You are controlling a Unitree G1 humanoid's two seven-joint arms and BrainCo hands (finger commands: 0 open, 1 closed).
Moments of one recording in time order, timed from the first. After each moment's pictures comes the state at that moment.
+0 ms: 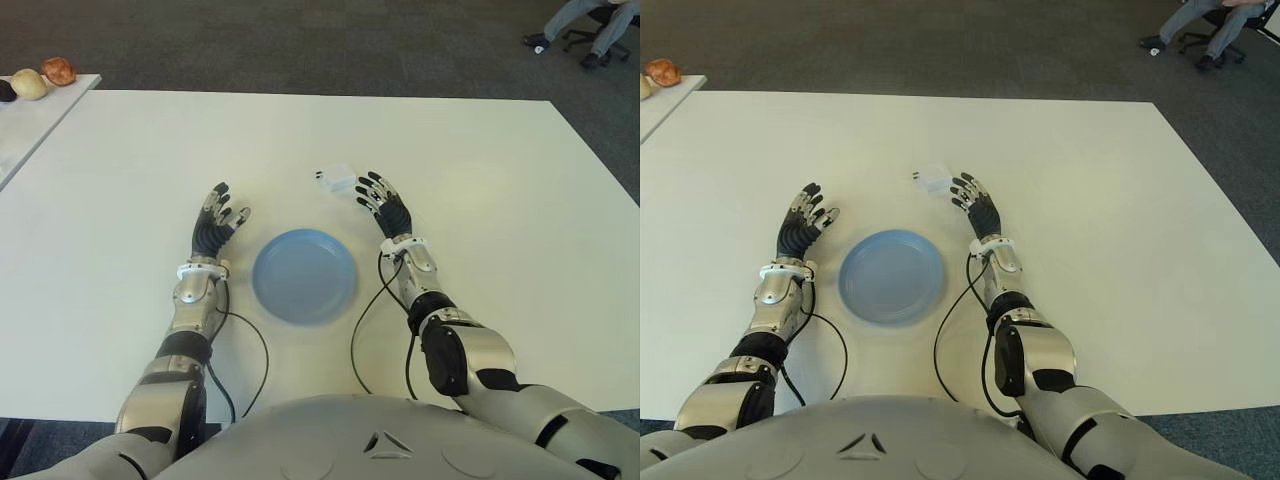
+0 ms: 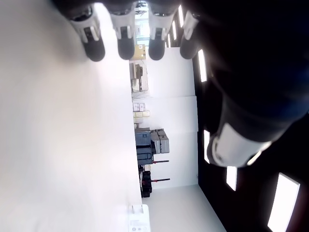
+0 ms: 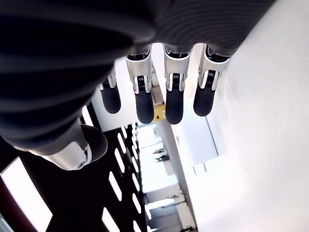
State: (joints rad) left arm -0.18 0.14 0.14 0.87 -0.07 -0.58 -0.07; right arm -0.53 0.02 -0.22 1.21 0.16 -0.50 0.32
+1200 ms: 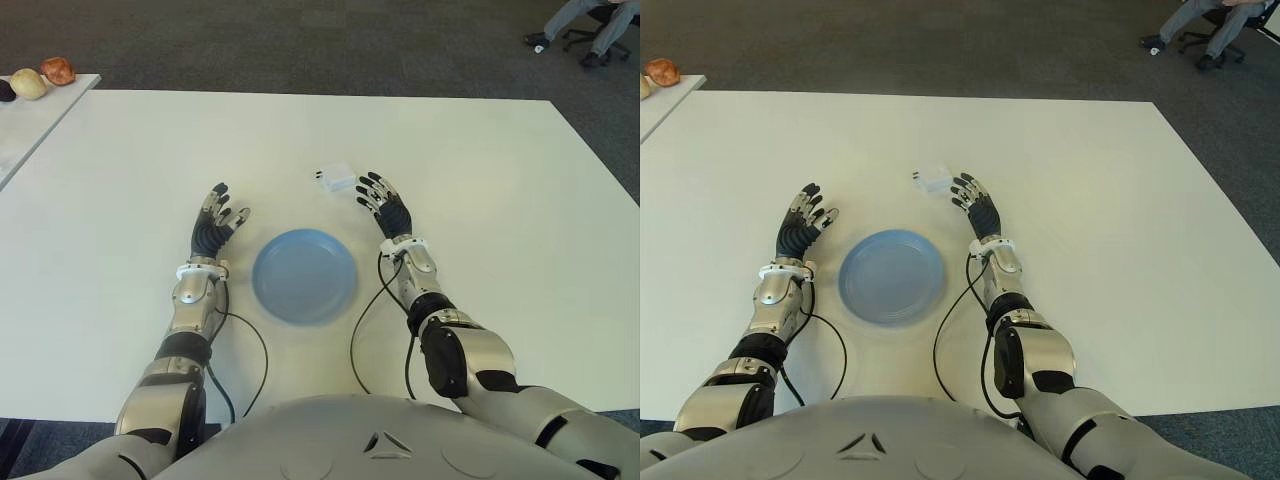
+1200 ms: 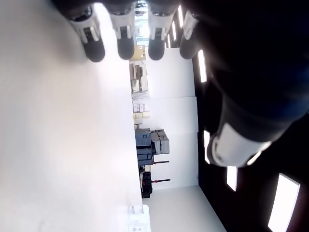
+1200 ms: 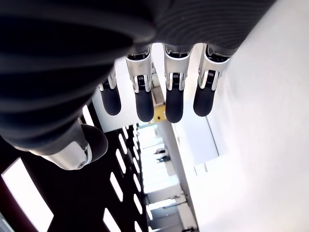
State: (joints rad) left arm -0.17 0.15 0.14 0.86 -0.07 -0.57 -0.07; right arm -0.52 0.03 -0.22 1.19 0.16 -0.50 0.32
